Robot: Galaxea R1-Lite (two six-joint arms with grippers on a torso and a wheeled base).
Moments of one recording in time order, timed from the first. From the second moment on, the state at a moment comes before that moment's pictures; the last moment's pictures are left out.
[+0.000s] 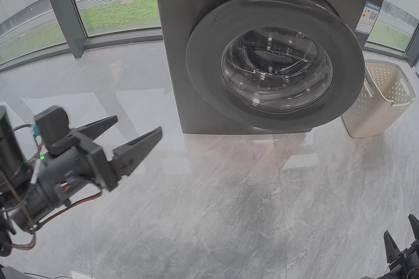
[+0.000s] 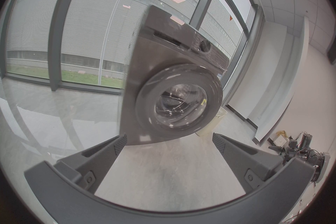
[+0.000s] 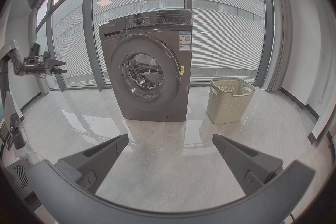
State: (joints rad) left arm -0.67 1.28 -0.50 -0.79 0.10 -0.16; right arm 0.00 0.02 -0.02 0.03 0.03 0.00
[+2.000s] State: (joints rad) left arm 0.00 0.01 -0.02 -0.01 0.05 -0.03; right arm 0.00 0.02 -0.02 0.03 0.03 0.00
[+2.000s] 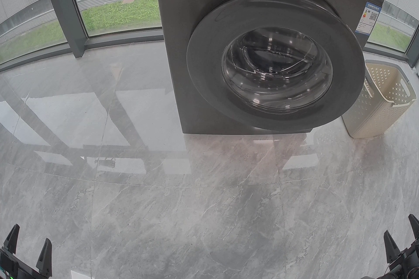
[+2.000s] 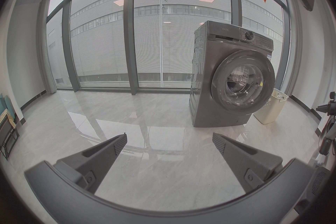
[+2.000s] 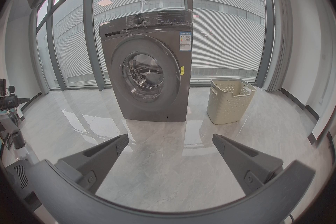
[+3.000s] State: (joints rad) left arm 0.00 0.01 -0.02 -0.01 0.05 -0.02; right arm 0.00 0.02 -0.02 0.03 0.03 -0.01
